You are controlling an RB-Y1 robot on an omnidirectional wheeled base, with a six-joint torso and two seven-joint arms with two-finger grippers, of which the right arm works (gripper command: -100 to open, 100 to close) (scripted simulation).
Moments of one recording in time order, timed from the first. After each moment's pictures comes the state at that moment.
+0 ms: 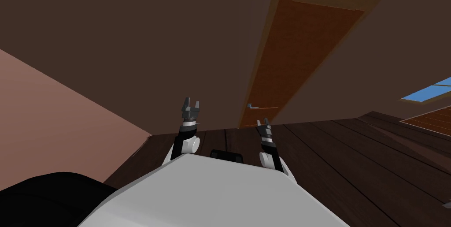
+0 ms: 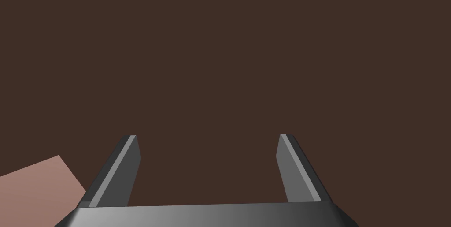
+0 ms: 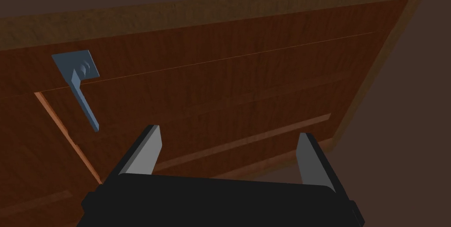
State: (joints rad) arm 0.30 -0.19 0.01 -1.54 -0.11 -0.73 -0.18
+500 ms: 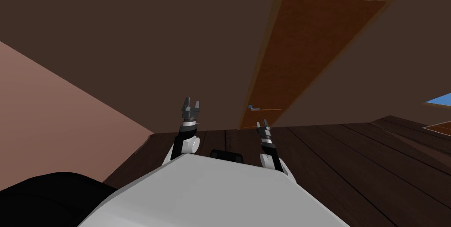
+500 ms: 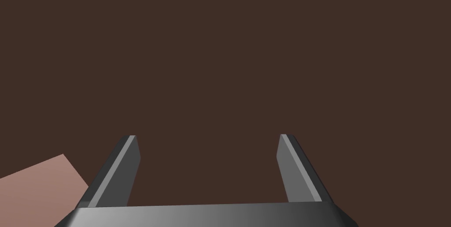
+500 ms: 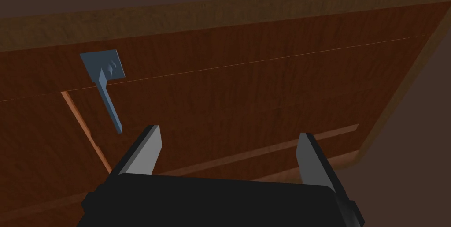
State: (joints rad) arm 0.28 -0.21 0.01 -1.44 -0.11 -0.75 -0.19
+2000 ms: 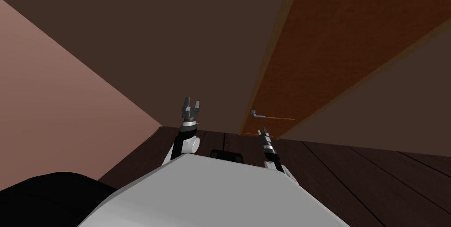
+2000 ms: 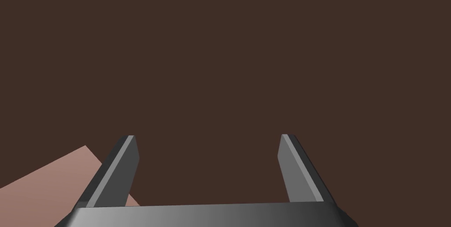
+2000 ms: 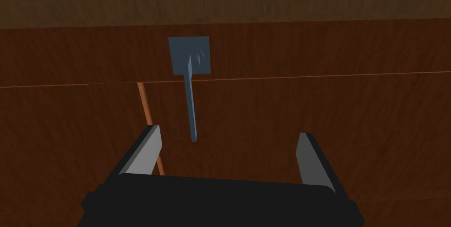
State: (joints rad) arm 0.16 -0.30 0.03 -0.99 -0.11 -0.85 -0.24
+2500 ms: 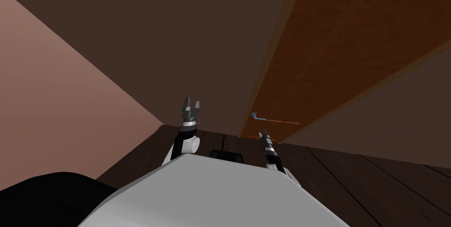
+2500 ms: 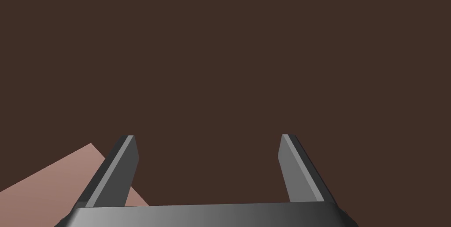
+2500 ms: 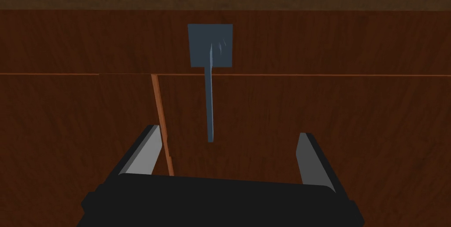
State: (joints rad) arm 0.13 -0.32 0.04 -0.88 -0.11 -0.87 -0.26
